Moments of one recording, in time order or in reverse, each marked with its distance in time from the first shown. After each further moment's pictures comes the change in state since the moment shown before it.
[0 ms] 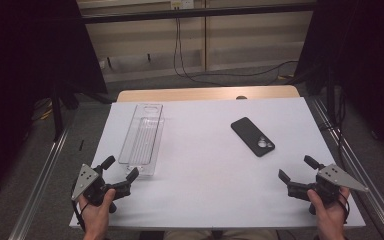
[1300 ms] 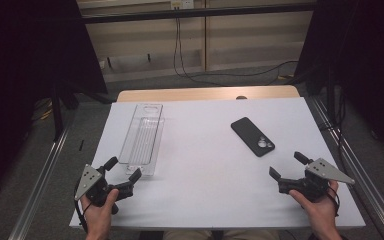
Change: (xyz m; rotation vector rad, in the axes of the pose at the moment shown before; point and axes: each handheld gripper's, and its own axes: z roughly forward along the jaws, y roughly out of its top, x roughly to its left) left arm -0.007 -0.001 0.002 0.019 -0.010 -0.005; right arm 0.010 0.006 0.021 0.023 0.050 -0.024
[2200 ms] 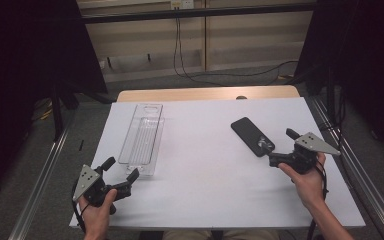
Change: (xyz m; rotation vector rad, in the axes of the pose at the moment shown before) left arm 0.003 0.000 -0.003 0.001 0.020 0.009; right arm -0.014 0.038 0.054 -0.044 -0.019 -0.021
